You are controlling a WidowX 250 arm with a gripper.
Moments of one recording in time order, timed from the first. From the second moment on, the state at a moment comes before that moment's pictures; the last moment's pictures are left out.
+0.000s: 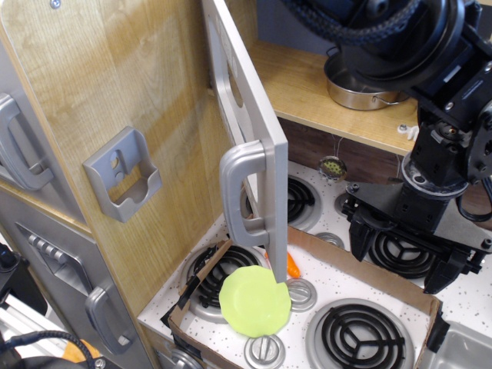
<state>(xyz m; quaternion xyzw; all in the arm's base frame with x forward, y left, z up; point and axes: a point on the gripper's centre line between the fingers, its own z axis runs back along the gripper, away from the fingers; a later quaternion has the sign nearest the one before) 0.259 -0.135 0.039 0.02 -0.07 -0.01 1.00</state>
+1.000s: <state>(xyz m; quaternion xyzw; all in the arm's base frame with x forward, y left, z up) 0.258 -0.117 0.115 0.10 -0.07 -0.03 0.99</state>
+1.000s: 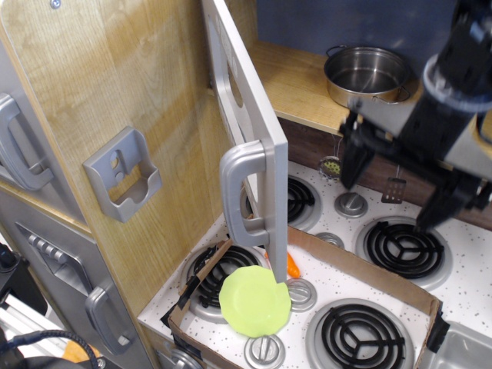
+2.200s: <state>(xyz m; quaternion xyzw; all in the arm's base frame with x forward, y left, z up) 0.288 -0.014 0.224 0.13 -0.05 -0.21 0.97</state>
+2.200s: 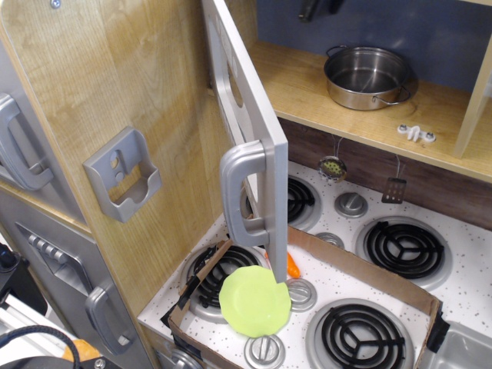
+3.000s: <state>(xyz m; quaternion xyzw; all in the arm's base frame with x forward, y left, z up) 0.281 0.053 0.178 0.10 -0.01 -0.23 0.97</state>
